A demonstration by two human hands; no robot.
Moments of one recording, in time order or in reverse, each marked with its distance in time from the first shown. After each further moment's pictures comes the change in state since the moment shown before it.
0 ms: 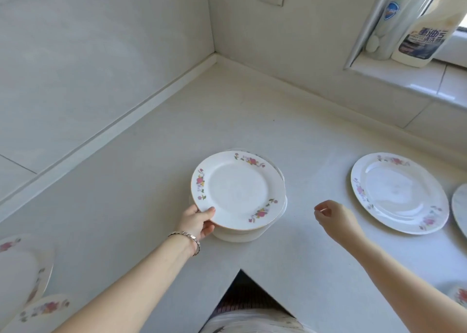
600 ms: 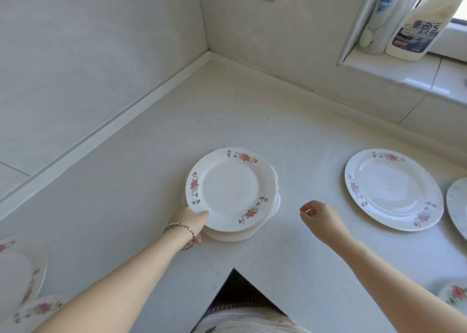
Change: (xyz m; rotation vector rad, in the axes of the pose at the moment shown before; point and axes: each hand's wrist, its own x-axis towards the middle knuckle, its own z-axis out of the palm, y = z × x) left_hand 0.015 0.002 0.006 0.848 0.123 -0.060; right_hand 0.001 -0.002 0.005 -0.053 -0.082 -0.080
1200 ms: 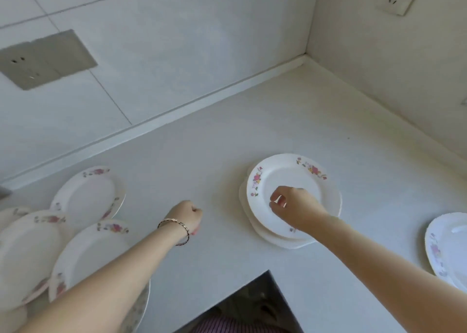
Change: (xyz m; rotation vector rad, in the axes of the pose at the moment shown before) left_hand -0.021 -0.095 -0.064 -0.040 0.265 -0.048; right_hand -0.020 -0.162 0.049 -0.382 -0.373 -0.554
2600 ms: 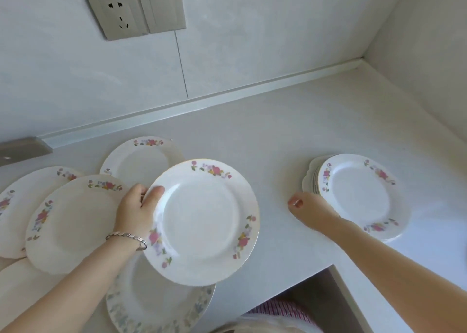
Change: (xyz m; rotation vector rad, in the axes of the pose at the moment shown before) left_hand -0.016 -0.187 -0.141 -0.483 0.491 0.110; right_hand 0.029 -0.108 0.108 -0.118 -0.039 0.141
